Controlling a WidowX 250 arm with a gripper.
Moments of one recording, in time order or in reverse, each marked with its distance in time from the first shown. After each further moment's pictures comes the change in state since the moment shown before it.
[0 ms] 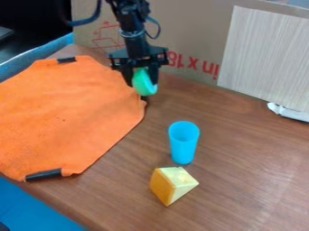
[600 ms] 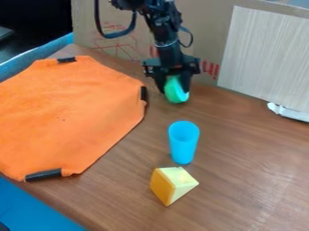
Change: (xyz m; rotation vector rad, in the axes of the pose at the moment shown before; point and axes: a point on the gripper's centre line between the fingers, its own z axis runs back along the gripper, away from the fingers) arm -0.003 -0.056 -0.024 -0.089 0.011 -0.140
